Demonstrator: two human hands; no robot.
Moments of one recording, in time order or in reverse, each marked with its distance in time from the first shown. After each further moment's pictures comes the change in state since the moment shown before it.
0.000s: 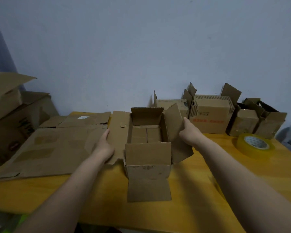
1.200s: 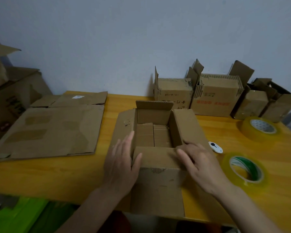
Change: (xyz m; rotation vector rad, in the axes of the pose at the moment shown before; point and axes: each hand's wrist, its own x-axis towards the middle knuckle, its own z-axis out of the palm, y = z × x) left_hand -0.082 -0.049 0.060 0.314 0.012 0.566; right_hand -0.088 0.082 0.038 -0.299 0.072 -0.491
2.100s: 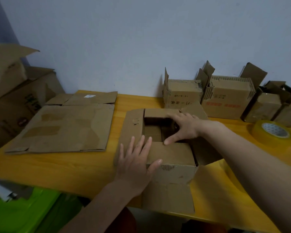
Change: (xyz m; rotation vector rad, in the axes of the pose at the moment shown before) left_hand -0.002 0.010 -0.009 0.385 -0.283 -0.013; right_hand 0.133 -0.020 -0.015 -0.328 -0.587 0.072
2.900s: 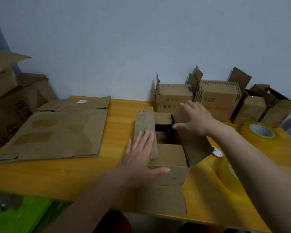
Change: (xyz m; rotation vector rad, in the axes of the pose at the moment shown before) left_hand 0.022 0.015 -0.014 -0.105 -0.106 0.221; right_hand -0.031 0.028 -0.015 0.098 0.370 0.126
